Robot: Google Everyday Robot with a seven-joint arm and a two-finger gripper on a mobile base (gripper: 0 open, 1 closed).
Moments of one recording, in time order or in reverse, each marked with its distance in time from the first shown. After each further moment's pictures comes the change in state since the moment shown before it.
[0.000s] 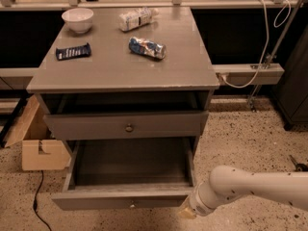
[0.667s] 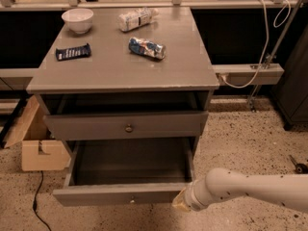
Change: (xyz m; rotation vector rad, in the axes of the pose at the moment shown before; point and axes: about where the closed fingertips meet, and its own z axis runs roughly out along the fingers) arm -0.023 -0.030 0.025 0.084 -0.093 -0.124
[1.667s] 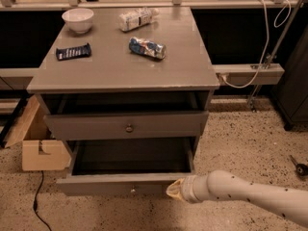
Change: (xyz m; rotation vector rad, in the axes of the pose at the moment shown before) arm -0.030 -0.035 0.015 0.111 -0.186 -0.155
